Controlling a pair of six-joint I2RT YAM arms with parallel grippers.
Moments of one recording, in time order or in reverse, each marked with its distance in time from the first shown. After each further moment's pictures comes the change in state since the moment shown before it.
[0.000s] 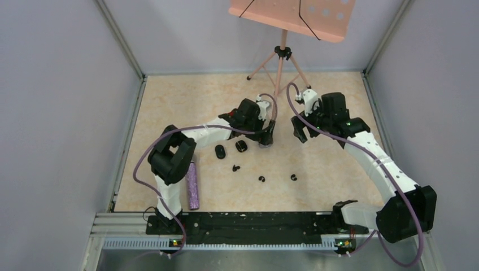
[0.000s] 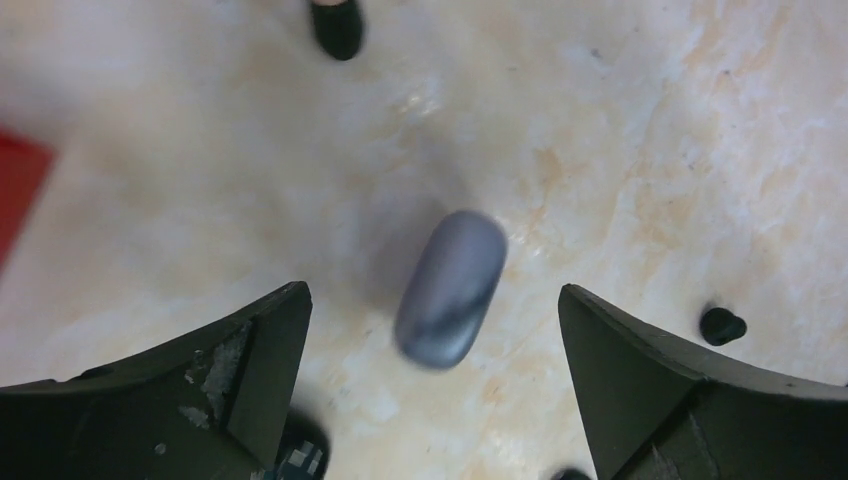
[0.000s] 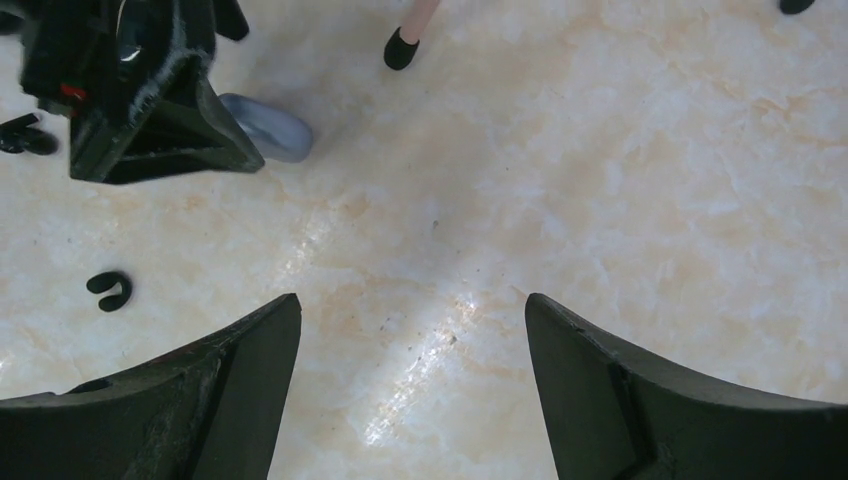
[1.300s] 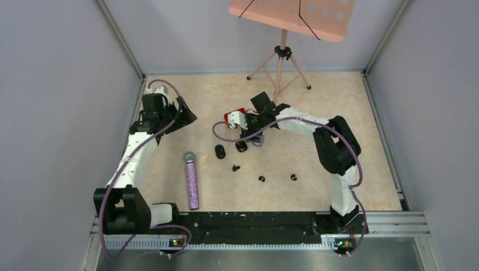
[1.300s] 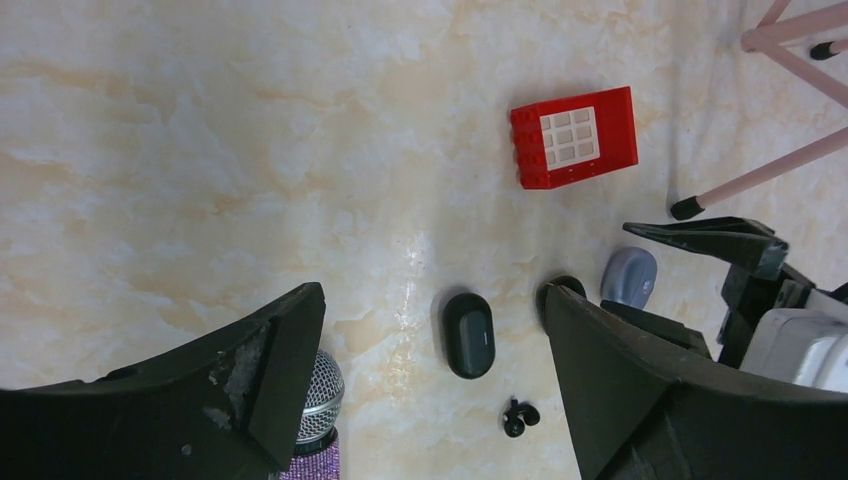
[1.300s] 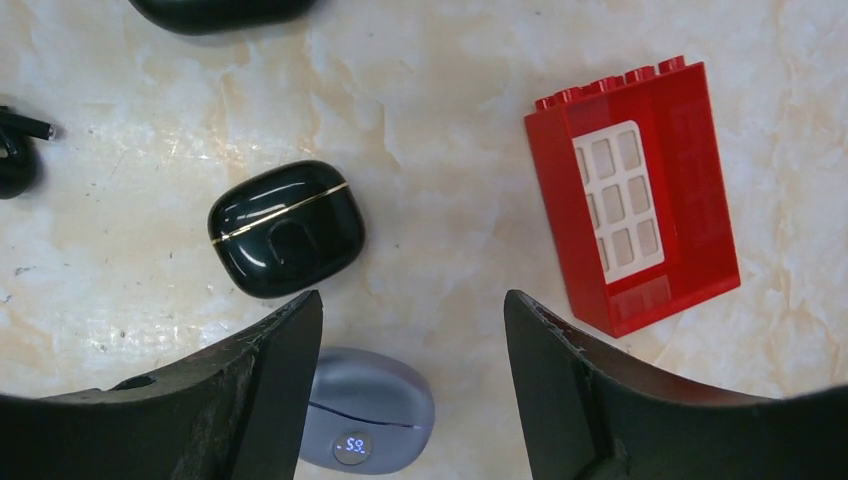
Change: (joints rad) left arm 0.695 -0.694 -0.304 -0.301 -0.085 -0.211; right arm 0.349 0.805 0.445 0.158 -0.275 -0.639
